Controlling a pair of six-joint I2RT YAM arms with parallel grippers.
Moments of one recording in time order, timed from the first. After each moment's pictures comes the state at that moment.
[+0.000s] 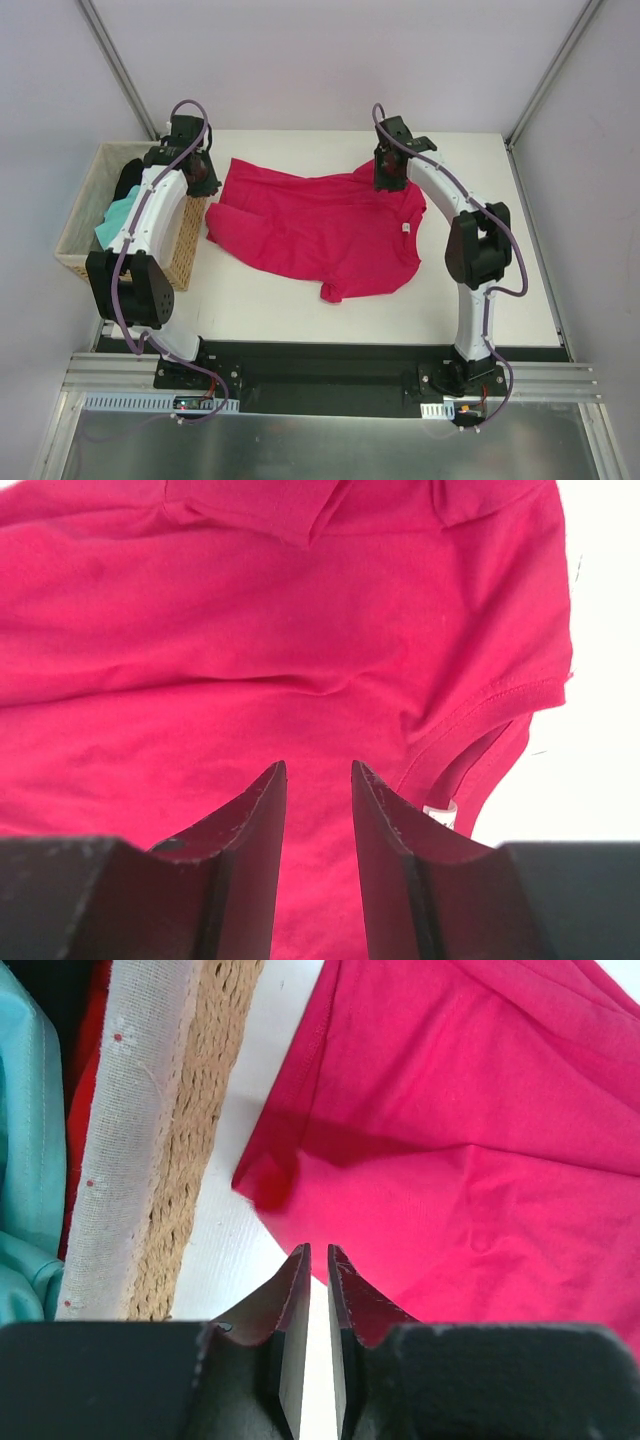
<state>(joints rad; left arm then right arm) -0.06 1.62 1.54 -0.89 -0.12 -0.35 0.40 2.07 1.87 -0.83 0.18 0.34</state>
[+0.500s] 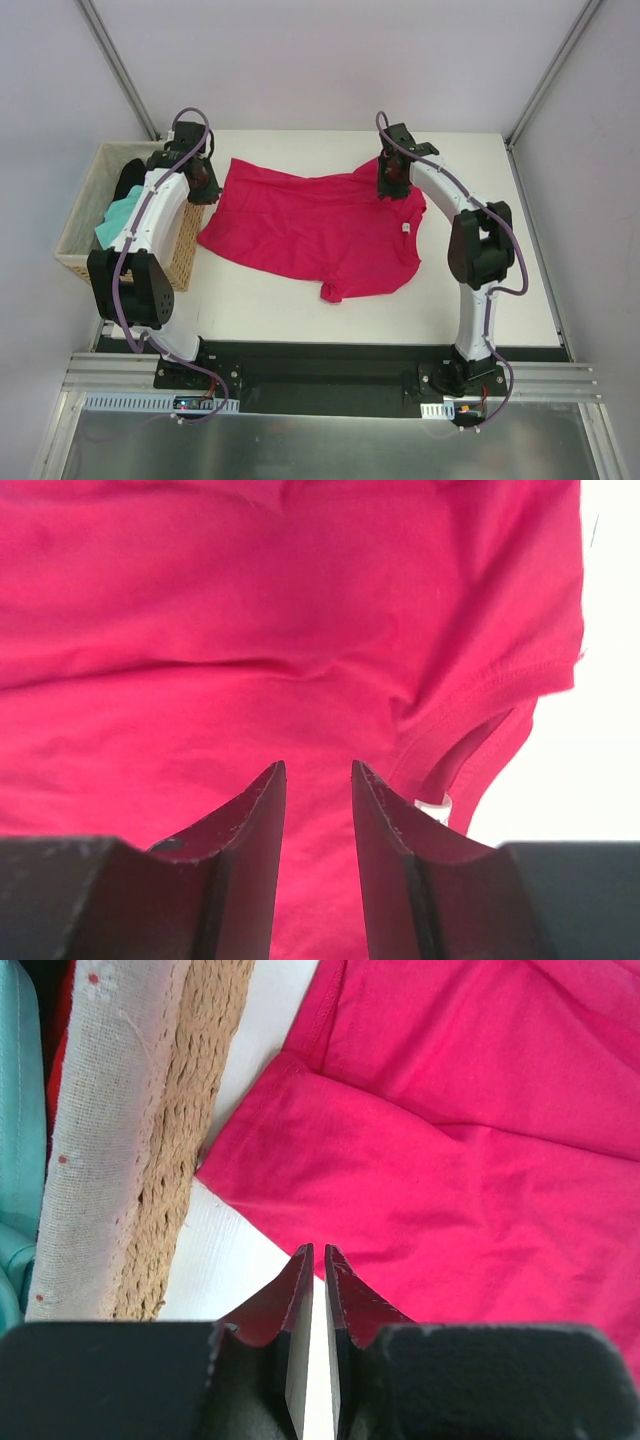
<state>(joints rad) -0.06 1.62 1.50 -0.90 -0.12 -0.38 0.37 2.08 1.83 -0.82 0.15 0.34</state>
